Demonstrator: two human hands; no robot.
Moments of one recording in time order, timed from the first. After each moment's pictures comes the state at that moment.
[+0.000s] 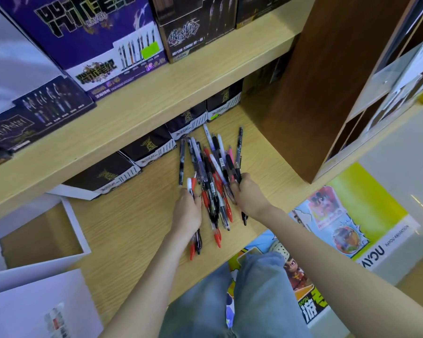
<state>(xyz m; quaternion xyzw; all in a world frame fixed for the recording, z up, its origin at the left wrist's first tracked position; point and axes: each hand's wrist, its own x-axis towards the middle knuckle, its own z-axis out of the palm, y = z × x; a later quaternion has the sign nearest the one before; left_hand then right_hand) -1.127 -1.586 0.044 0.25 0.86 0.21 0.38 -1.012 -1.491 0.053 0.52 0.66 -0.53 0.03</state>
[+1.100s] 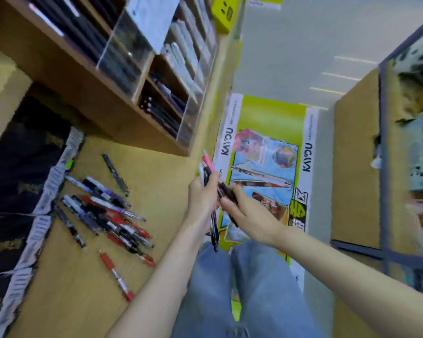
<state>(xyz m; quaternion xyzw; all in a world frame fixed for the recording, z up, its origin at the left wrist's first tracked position) -0.925 -1.523 0.089 0.27 0.65 0.29 0.64 -0.822 -1.575 0.084 0.62 0.59 -0.49 -0.15</state>
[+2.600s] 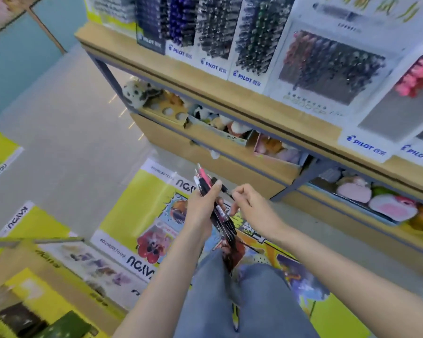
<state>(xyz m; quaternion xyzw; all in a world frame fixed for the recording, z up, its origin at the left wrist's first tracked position) -0.472 -1.494 0.095 0.58 0.35 -0.16 0.72 -0.474 -1.620 0.103 0.82 -0.02 -0.26 -0.51</state>
